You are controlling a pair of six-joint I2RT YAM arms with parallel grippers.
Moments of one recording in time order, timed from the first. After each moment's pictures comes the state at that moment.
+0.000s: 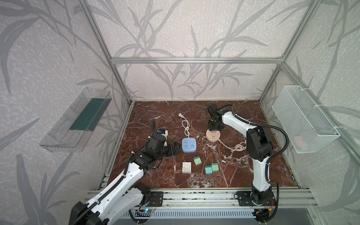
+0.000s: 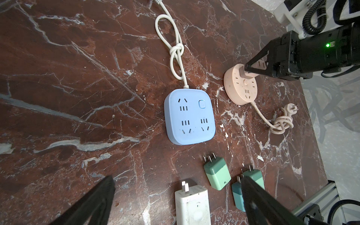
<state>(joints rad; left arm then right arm) -0.50 0.89 0.62 -0.47 0.07 -0.60 0.46 2.07 1.66 -0.87 0.11 0.45</state>
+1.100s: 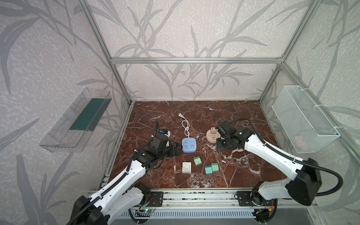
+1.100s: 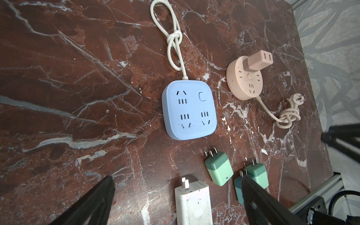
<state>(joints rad) -0.53 0.94 0.64 -0.48 0.07 -0.59 0.77 1.35 1.07 -0.97 0.14 0.64</state>
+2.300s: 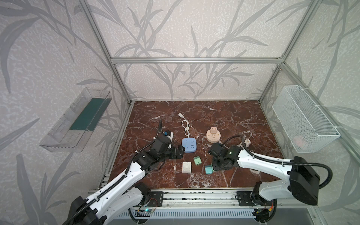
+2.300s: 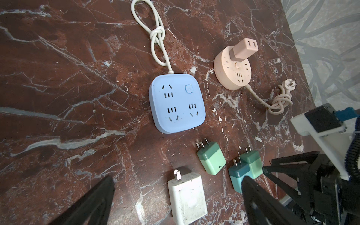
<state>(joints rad) -0.61 0.90 0.64 -0.49 0.04 -0.57 0.95 1.39 0.83 -0.80 0.08 0.90</state>
